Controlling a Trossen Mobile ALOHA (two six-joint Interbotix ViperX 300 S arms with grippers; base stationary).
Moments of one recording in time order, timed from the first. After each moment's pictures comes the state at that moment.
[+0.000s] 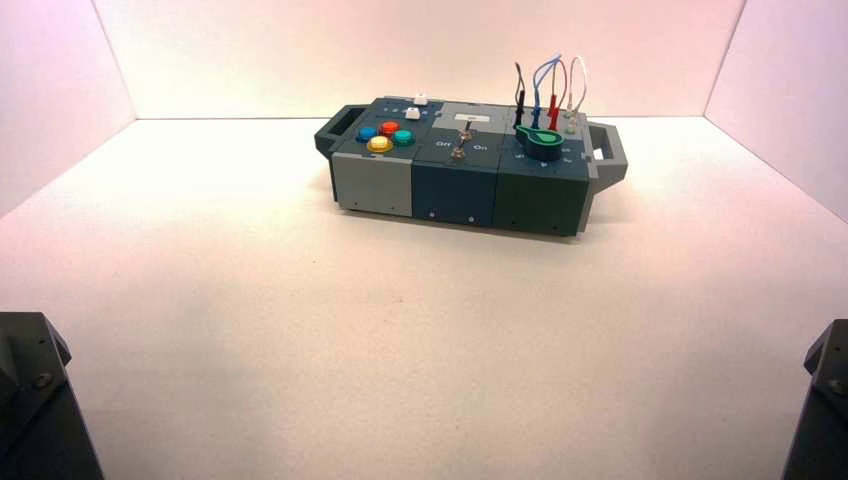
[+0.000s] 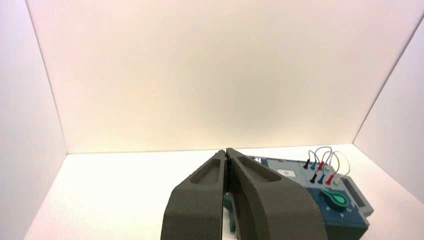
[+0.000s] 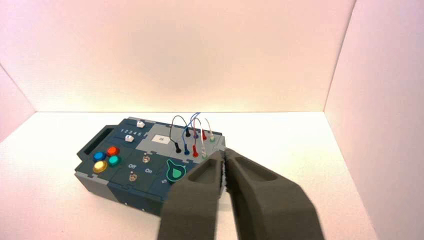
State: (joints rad) left arm -0.23 -1.46 1.09 0.02 0.53 -0.15; right arm 0.08 -1.44 1.13 0.08 0.59 0.01
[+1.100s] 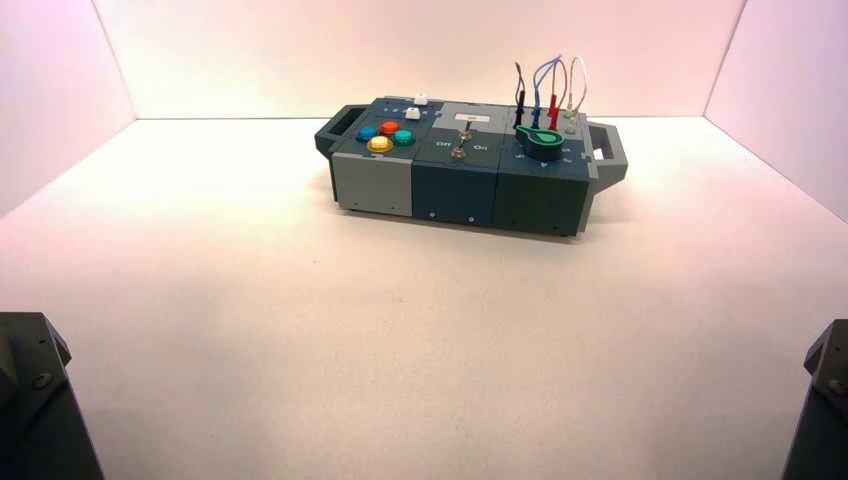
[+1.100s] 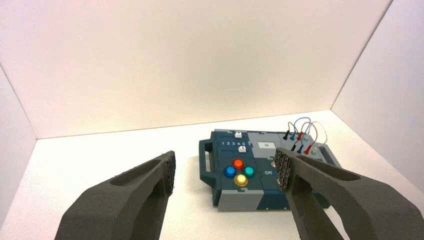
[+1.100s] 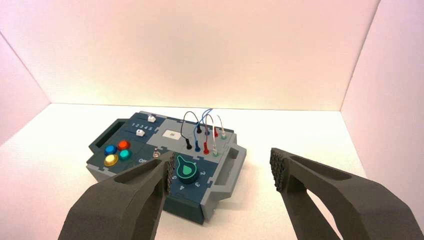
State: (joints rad) left arm -0.33 -1.31 0.99 0.01 0.60 -0.14; right arm 0.13 -1.39 1.14 0.08 0.55 0.01
